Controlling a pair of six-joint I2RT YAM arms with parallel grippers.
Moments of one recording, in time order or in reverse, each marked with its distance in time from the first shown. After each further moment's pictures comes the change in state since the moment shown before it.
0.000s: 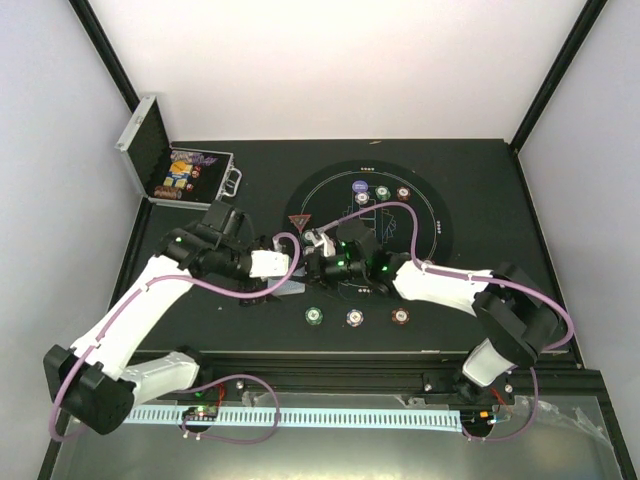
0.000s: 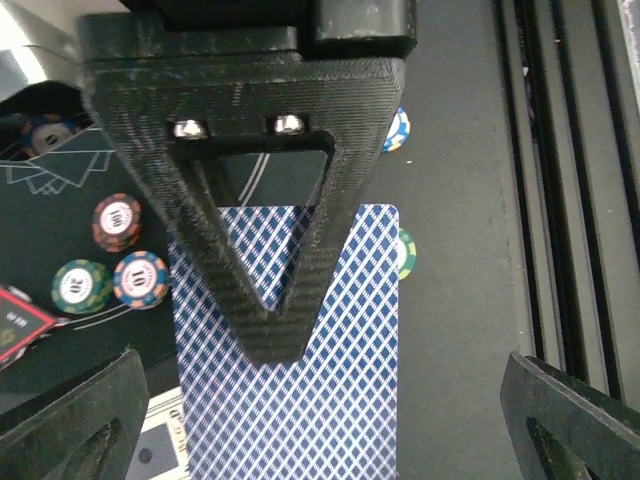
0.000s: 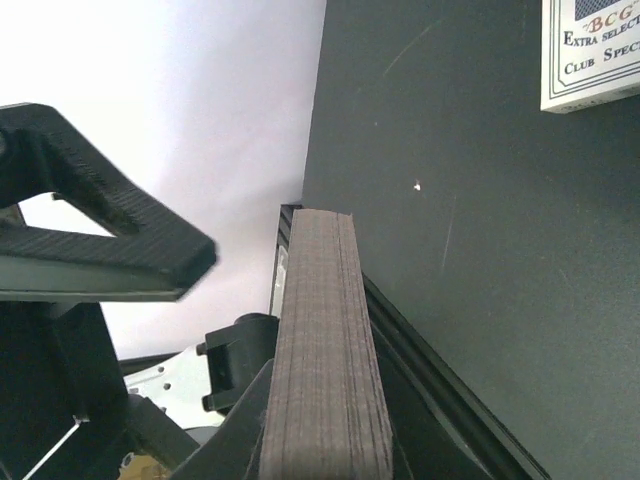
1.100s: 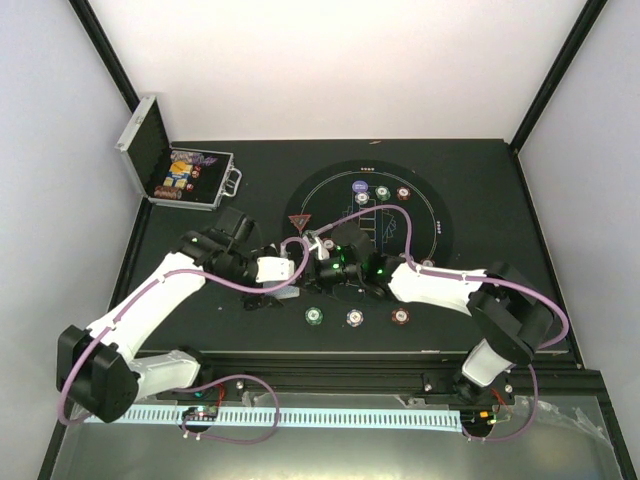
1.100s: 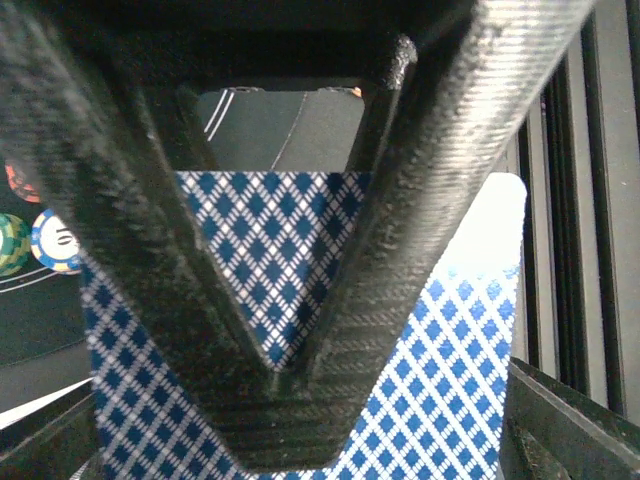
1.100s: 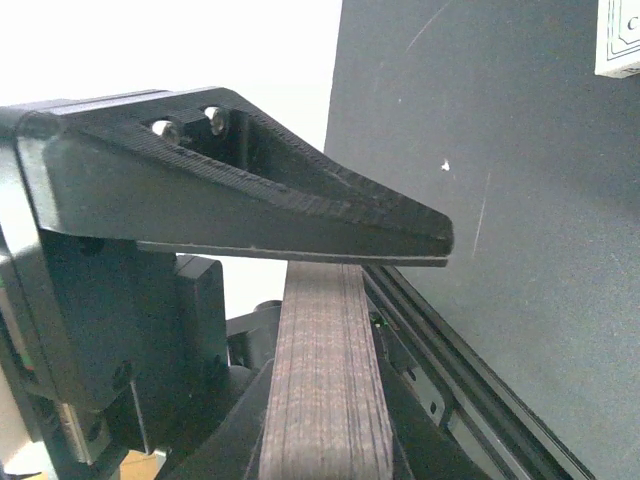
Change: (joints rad) left arm -0.019 0.079 -0.094 0.062 -0.030 -0.037; right arm 0.034 0.023 0.005 0.051 -0.019 0.054
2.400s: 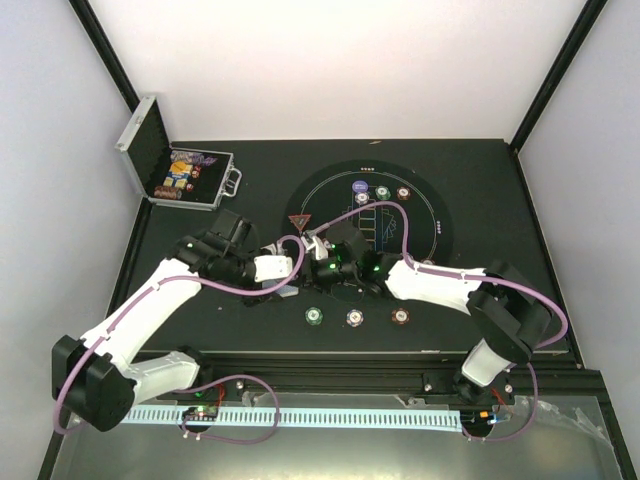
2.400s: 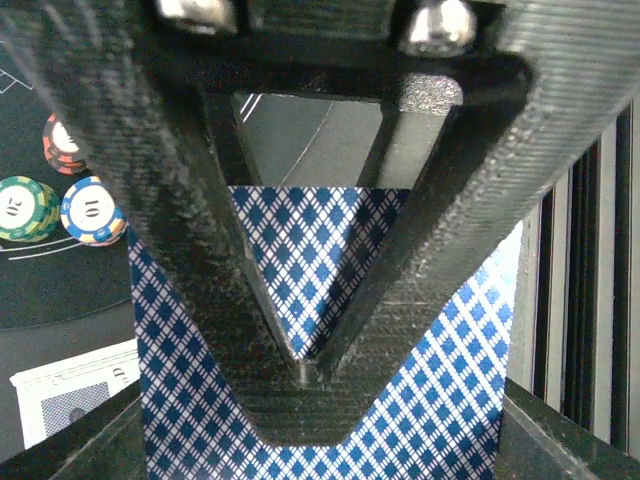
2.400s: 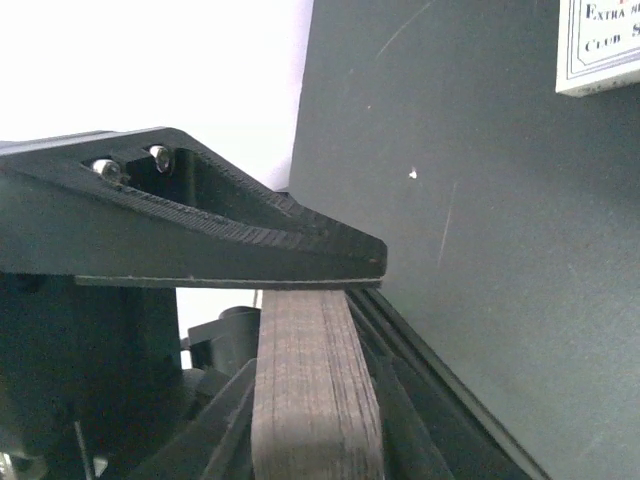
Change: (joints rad) left arm -0.001 -0.050 -0.021 0.033 -0.039 -0.105; right arm 0.006 0.014 0.044 -0.106 0.048 -0.080
